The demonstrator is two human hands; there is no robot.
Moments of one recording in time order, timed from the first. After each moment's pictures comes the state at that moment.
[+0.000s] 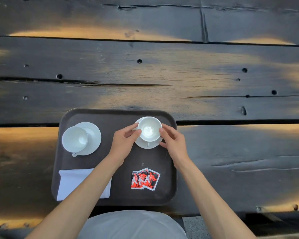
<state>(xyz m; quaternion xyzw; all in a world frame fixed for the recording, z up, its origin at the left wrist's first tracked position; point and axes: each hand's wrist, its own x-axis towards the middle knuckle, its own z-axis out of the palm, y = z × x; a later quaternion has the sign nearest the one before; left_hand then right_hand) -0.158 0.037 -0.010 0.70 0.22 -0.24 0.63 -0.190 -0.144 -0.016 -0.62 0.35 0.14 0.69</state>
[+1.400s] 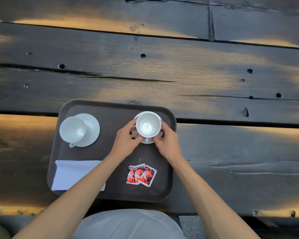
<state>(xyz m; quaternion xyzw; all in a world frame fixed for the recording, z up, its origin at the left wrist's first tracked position) -0.175 0.034 -0.035 0.81 0.07 -0.20 0.55 -0.192 -0.143 -0.042 -0.84 0.13 0.13 0.51</state>
